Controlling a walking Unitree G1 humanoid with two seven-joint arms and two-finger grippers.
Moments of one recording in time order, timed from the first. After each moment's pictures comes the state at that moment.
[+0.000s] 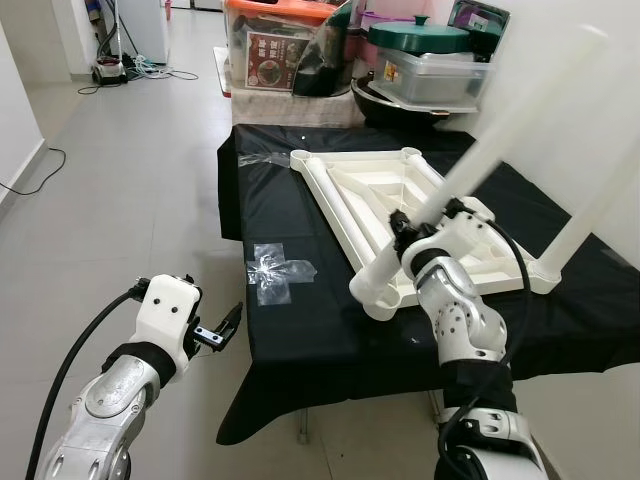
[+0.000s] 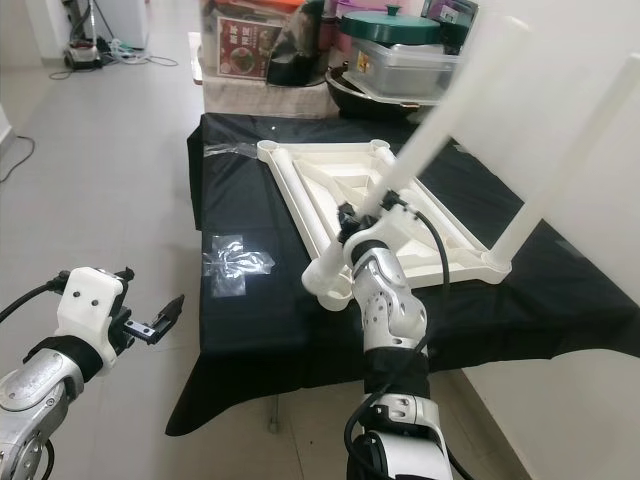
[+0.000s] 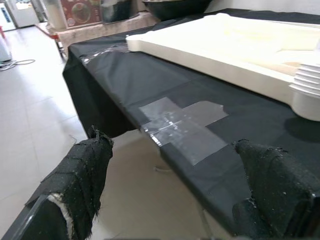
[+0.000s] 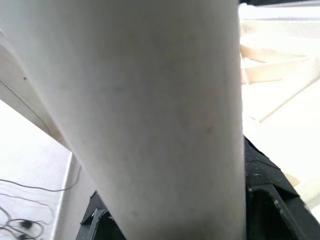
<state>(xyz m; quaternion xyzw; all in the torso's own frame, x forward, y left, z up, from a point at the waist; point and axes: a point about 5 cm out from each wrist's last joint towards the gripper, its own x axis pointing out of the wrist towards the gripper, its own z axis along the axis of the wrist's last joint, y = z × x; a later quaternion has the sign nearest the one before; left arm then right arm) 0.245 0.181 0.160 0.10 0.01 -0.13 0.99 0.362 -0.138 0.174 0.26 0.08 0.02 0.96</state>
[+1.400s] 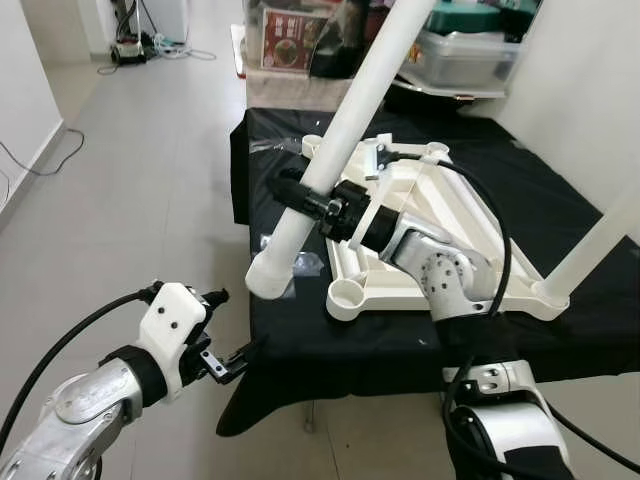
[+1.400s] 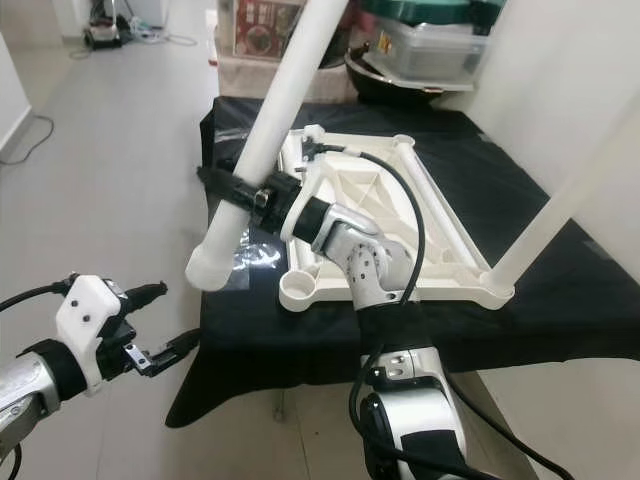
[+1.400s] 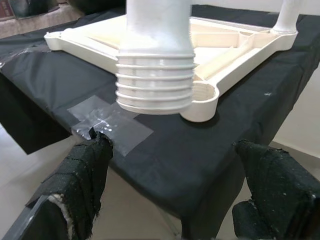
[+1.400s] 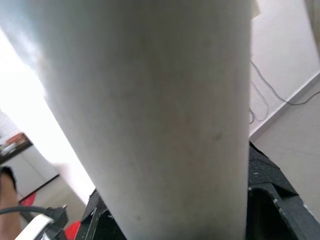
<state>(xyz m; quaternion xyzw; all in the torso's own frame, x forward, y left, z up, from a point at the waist) 0.220 0.169 0.177 0.11 0.03 -0.34 0.93 0.343 -0.066 0.251 0.18 -0.02 0.56 0.81</state>
